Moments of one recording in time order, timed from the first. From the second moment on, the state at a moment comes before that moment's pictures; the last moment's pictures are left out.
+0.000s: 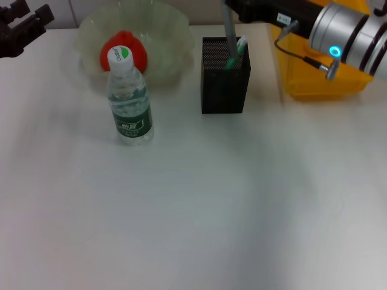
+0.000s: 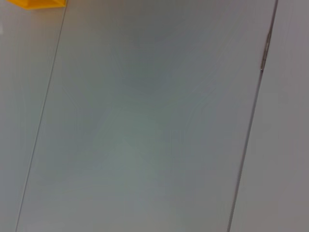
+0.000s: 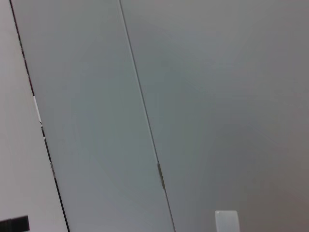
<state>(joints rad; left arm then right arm) -0.31 -2.06 0.81 0.87 1.44 1.24 -1.45 0.81 2.09 -0.86 -0.32 -1.36 -1.06 1.17</state>
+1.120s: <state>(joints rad) -0.31 -2.05 0.81 0.86 1.44 1.34 -1.47 0.70 2.08 -0.94 -0.48 -1.40 -1.23 1.33</state>
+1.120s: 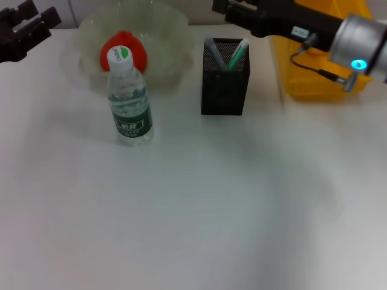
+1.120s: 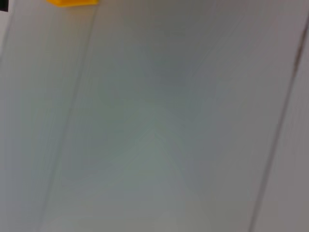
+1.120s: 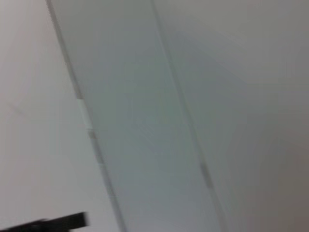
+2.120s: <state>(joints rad) -0.42 -1.92 0.81 0.60 1.65 1.81 -1.50 0.78 2.07 -1.02 -0.66 -1.78 -1.59 1.70</state>
